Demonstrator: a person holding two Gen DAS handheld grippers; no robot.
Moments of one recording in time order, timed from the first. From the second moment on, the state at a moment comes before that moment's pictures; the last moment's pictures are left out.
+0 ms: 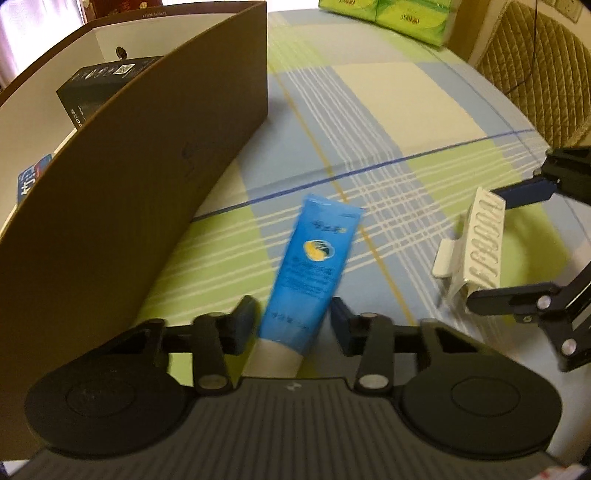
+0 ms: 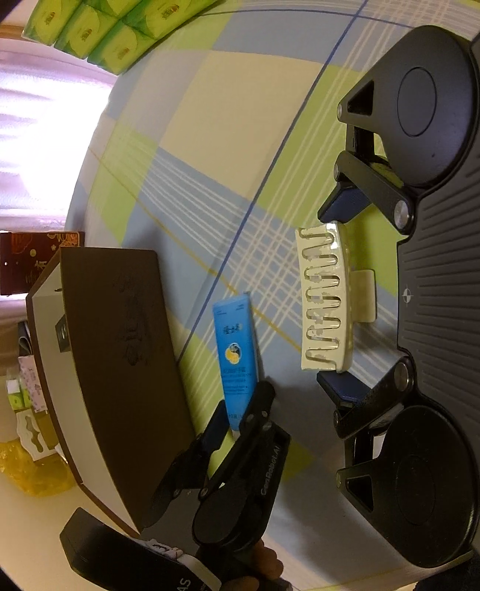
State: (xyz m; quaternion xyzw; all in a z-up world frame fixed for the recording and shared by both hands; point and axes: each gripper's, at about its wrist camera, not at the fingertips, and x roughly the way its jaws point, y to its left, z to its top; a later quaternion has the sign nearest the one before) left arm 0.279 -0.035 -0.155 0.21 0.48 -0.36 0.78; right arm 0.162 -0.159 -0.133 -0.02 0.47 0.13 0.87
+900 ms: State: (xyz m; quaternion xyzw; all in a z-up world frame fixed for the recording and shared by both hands) left arm 0.235 0.034 -0.143 0.09 0.57 -0.21 0.79; right arm 0.160 -0.166 -0.129 0.07 0.51 0.09 0.86
